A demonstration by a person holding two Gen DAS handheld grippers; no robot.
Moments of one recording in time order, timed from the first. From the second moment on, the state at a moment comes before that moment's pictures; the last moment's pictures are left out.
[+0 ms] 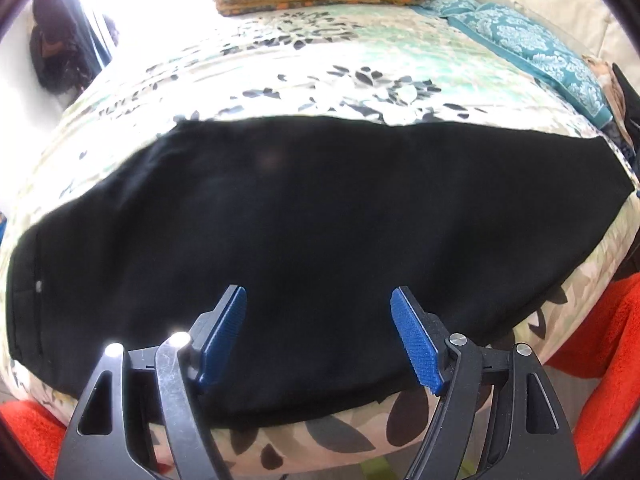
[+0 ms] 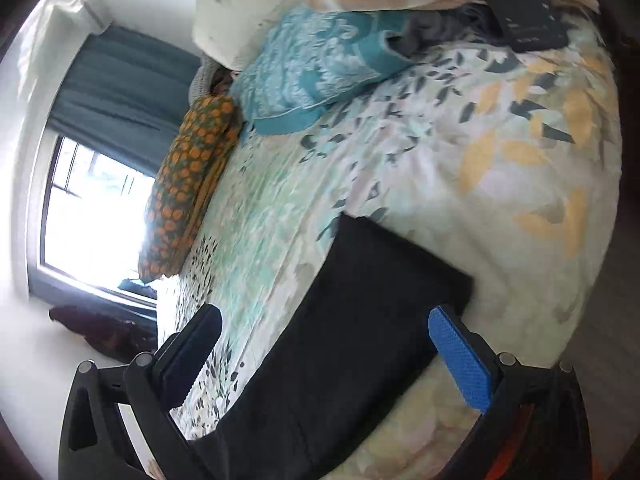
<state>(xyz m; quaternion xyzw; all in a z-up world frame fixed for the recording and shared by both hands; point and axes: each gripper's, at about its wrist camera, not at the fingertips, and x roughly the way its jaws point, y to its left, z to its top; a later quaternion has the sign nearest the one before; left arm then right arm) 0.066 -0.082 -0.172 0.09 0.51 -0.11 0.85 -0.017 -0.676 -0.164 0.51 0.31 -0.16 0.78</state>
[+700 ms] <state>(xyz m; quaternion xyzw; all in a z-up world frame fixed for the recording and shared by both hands) 0.063 -0.097 -0.197 0.10 0.53 -0.13 0.83 -0.012 -0.714 -0.217 0.51 0.39 -0.10 0.76</state>
